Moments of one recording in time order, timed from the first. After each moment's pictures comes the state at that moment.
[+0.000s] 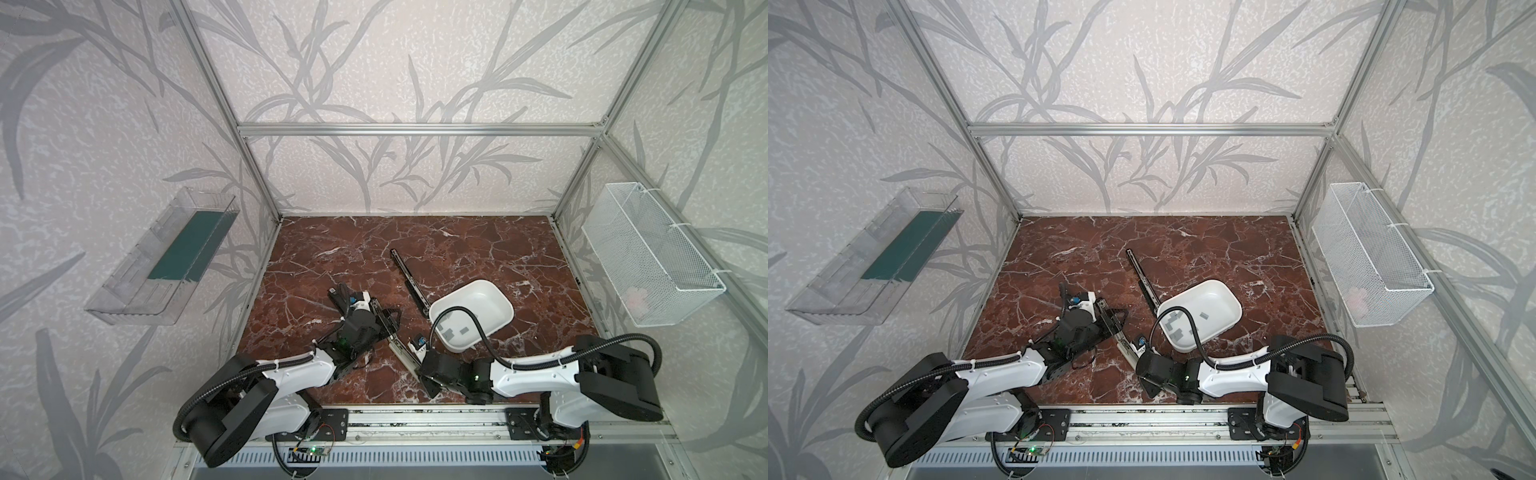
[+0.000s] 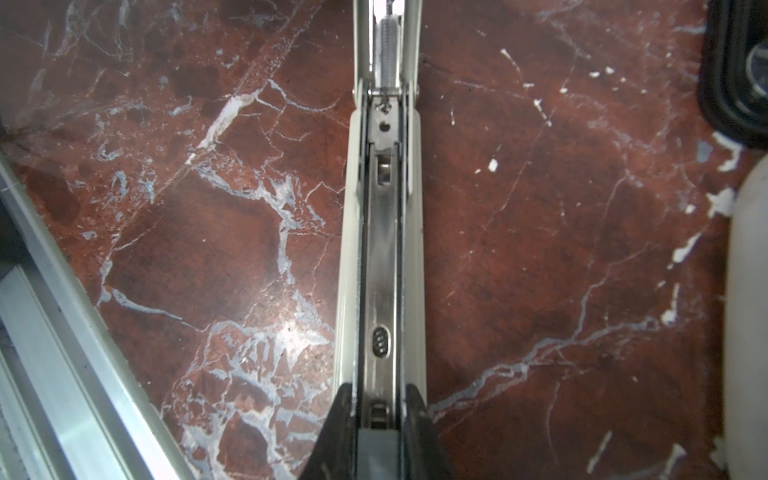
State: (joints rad) left arm -0.69 1.24 0.28 0.46 -0.07 -1.02; right arm 1.30 1.51 0.57 0.05 0.20 0.53
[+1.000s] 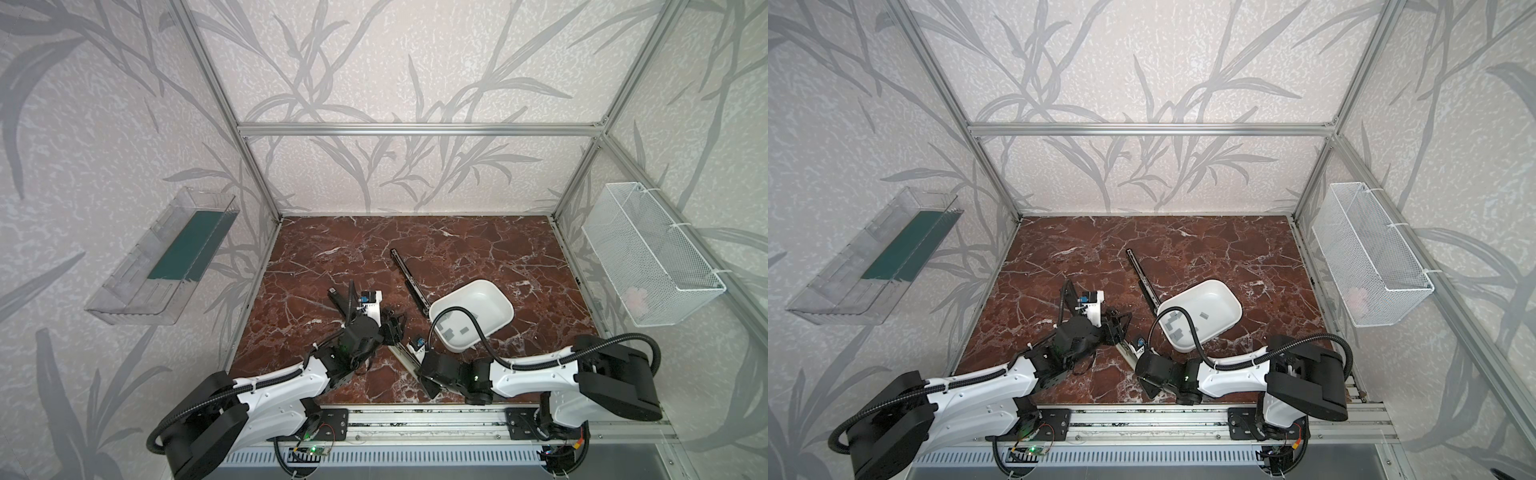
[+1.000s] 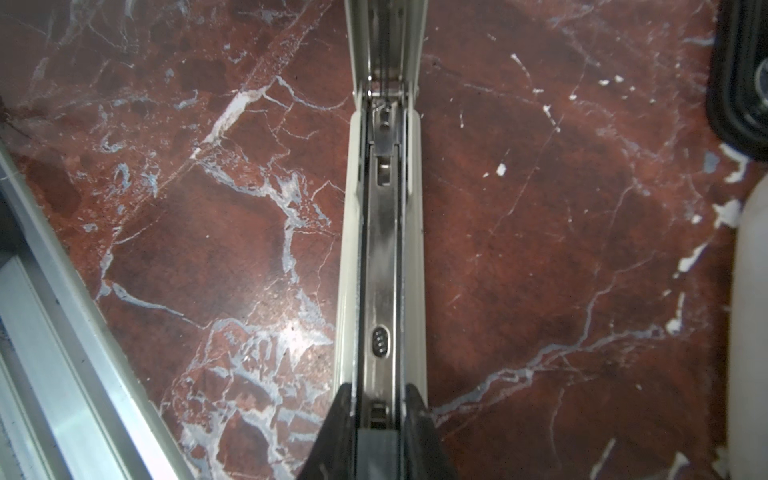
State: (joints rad) left arm -0.84 1.10 0.29 0.40 -0.21 -0.67; right arm 1.30 1.51 0.58 0.05 0.20 0.52
